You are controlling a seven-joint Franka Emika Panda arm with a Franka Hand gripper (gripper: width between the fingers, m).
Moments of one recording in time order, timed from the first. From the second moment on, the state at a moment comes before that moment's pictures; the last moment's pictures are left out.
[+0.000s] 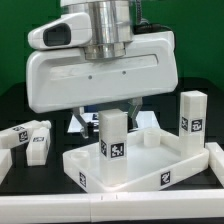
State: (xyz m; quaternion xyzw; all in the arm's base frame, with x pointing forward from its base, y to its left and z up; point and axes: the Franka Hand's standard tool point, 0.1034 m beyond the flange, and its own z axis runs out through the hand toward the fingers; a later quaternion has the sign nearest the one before) arm 0.622 -0.036 0.102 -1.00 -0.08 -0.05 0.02
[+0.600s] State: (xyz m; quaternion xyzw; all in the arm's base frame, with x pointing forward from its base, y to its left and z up) arm 0.623 -0.038 0.103 -0.94 0.33 -0.05 0.05
